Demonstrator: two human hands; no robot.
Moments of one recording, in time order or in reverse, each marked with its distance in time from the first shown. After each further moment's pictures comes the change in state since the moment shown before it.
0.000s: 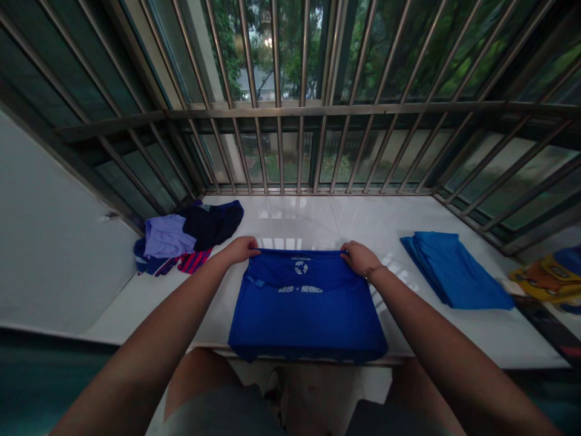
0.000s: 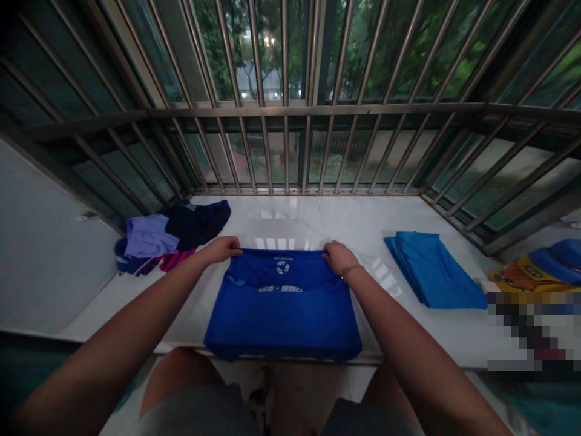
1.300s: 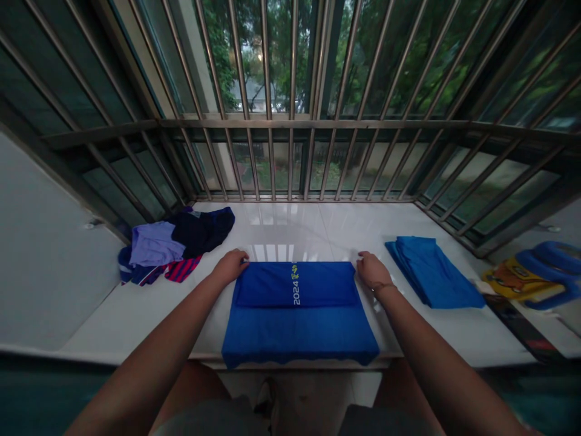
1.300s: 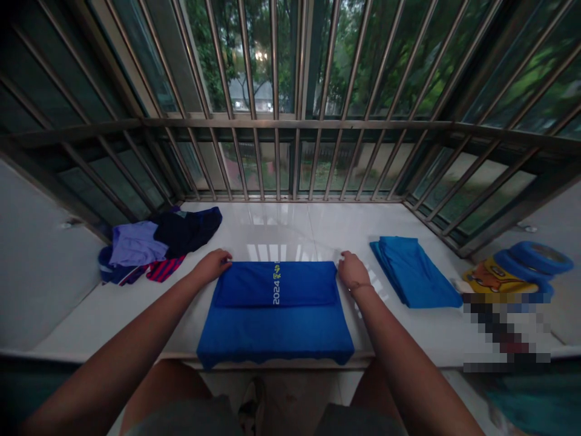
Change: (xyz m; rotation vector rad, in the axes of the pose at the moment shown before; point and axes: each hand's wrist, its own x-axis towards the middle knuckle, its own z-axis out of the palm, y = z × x) left_hand -0.019 -0.019 0.045 0.163 0.130 -0.007; right_hand -0.042 0.060 0.015 0.072 0.111 0.369
